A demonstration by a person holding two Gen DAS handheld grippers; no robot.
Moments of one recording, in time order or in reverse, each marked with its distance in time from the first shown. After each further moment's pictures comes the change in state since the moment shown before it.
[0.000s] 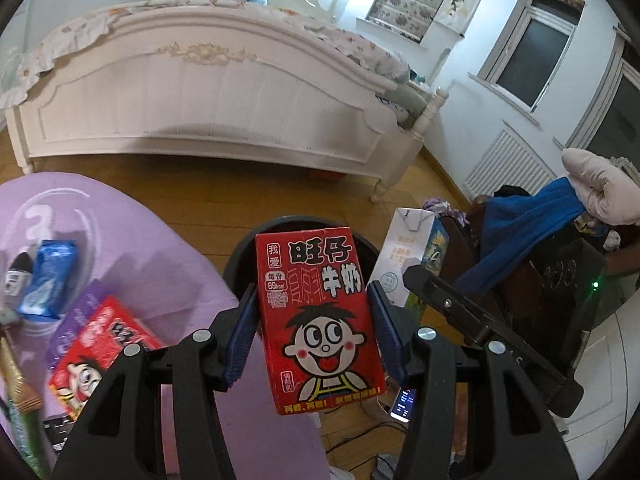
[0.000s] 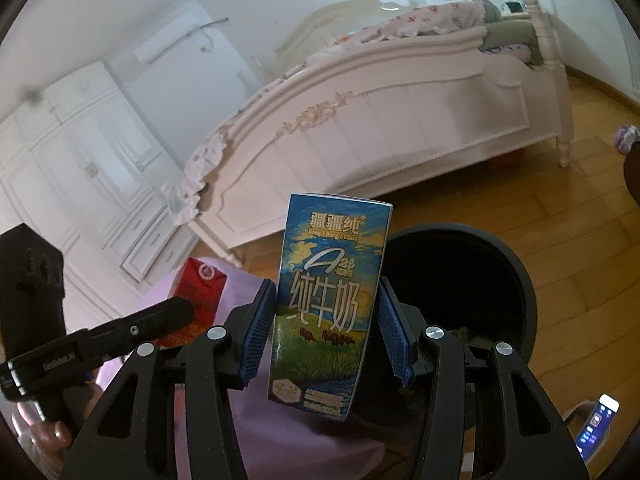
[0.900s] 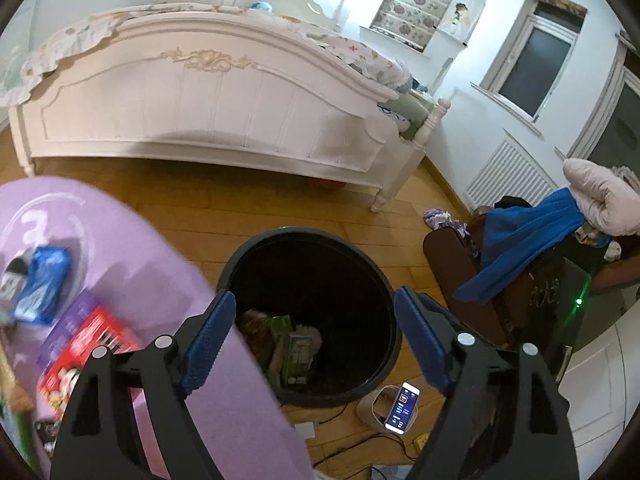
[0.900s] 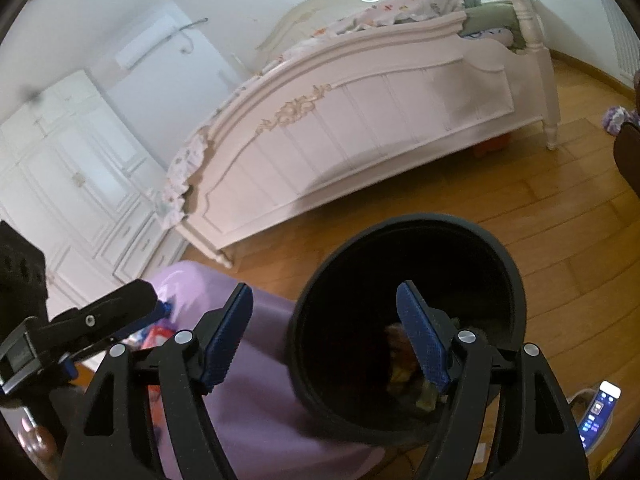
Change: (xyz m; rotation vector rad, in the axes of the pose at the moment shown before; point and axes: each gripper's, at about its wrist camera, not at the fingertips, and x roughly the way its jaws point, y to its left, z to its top) left arm -0.012 -0.002 0.000 -0.032 -0.037 0.006; right arm 0.010 -0.005 -0.003 0.047 0.015 -0.012
